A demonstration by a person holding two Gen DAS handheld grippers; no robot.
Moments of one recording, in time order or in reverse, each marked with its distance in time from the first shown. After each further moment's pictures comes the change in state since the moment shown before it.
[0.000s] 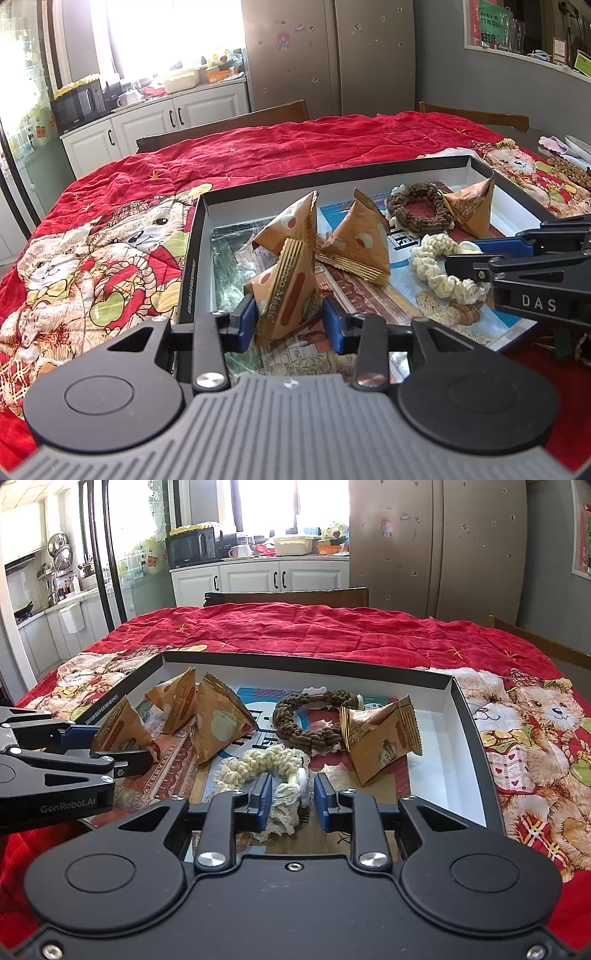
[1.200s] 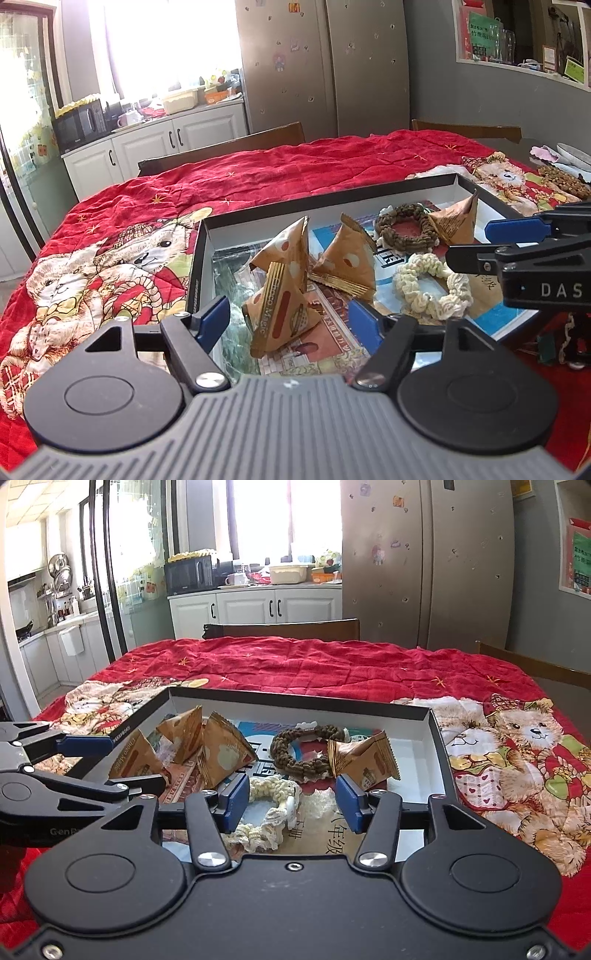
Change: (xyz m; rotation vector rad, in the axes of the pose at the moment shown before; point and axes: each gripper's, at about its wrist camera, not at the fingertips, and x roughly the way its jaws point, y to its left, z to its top) left arm -0.020 -0.008 0.003 0.027 -0.068 0.008; right arm -0.038 -0.003 0.006 0.010 -0.096 -0.011
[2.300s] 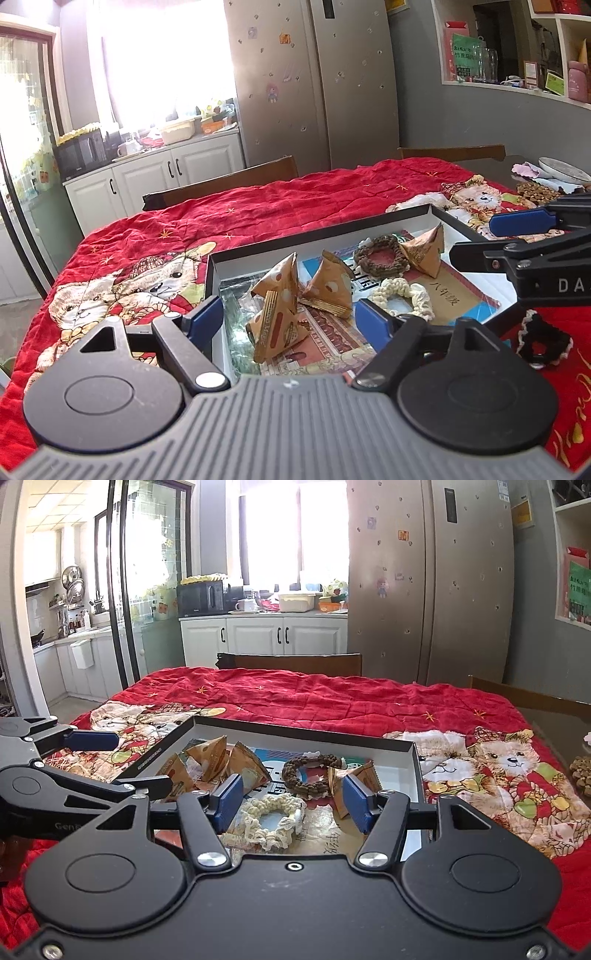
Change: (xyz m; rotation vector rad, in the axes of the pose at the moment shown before) left arm -0.054 -0.007 0.008 0.036 -0.088 -0.006; right arm -0.069 0.006 0.008 -0.038 -0.085 0.012
